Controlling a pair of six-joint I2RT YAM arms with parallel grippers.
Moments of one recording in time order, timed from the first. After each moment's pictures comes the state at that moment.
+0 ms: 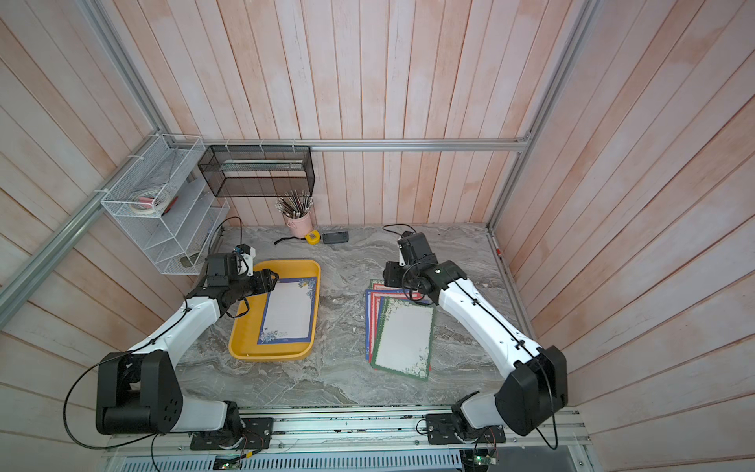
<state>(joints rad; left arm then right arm) 0.01 1.43 0.92 -0.26 0.27 -0.19 0.56 1.46 1.29 -0.66 -0.03 0.50</state>
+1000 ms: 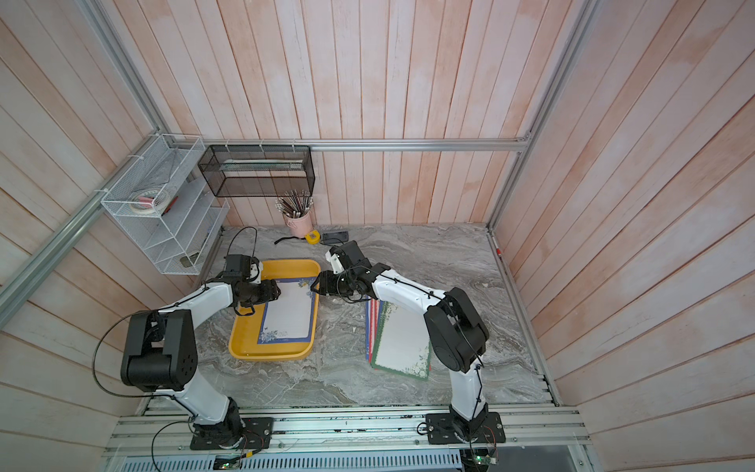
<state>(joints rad) 0.01 1.69 1.01 -0.38 0.19 -0.18 0.76 1.94 1.48 -0.28 -0.45 0.69</state>
